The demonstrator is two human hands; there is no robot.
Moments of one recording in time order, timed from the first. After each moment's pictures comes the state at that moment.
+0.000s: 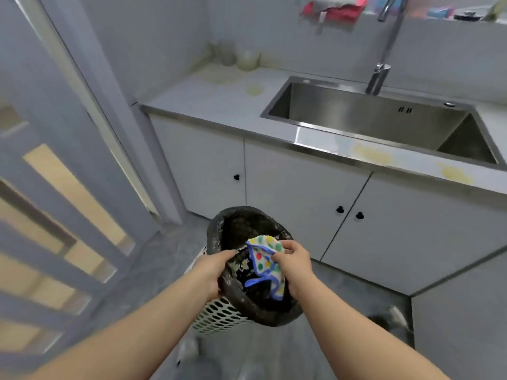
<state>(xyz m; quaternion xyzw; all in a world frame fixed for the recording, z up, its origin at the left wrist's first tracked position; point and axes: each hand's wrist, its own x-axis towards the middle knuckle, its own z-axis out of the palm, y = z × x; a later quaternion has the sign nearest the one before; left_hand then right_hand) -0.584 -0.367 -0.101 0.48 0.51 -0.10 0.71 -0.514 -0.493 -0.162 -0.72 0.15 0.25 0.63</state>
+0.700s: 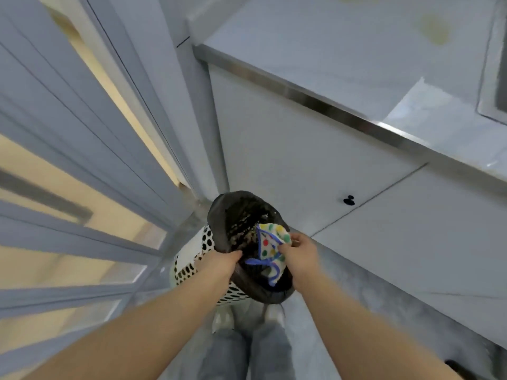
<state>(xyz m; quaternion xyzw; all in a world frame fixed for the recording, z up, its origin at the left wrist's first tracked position) -0.400 0.015 -0.342 0.49 0.61 -0.11 0.61 -0.323 -0.111 -0.319 -0.76 0.21 0.32 0.53</state>
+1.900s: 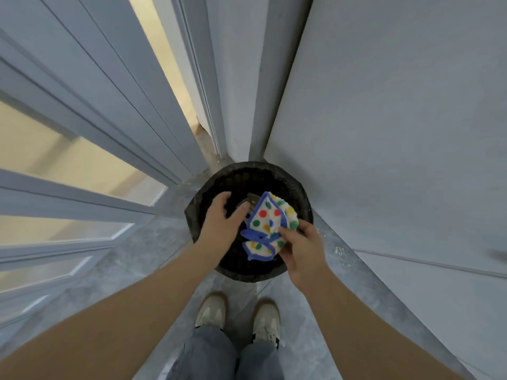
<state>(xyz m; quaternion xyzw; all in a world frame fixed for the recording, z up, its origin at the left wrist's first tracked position) -0.348 0.105 -0.521 0.58 0.55 0.00 0.61 -0.271 -0.013 -0.509 -0.61 0.27 0.43 0.60</state>
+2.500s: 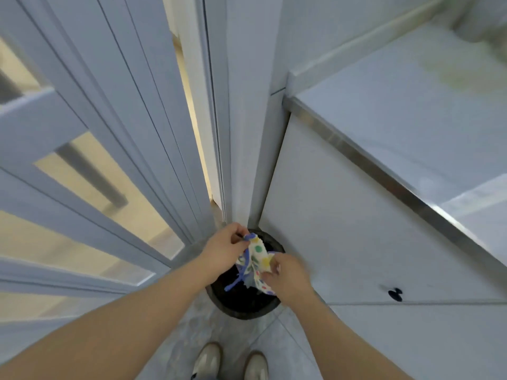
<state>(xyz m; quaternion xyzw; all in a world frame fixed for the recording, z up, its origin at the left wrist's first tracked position) -0.355 0.108 -0.295 0.70 0.43 -0.04 0.57 -0.277 -0.023 -0.313 -0.89 -0.26 0.33 0.18</state>
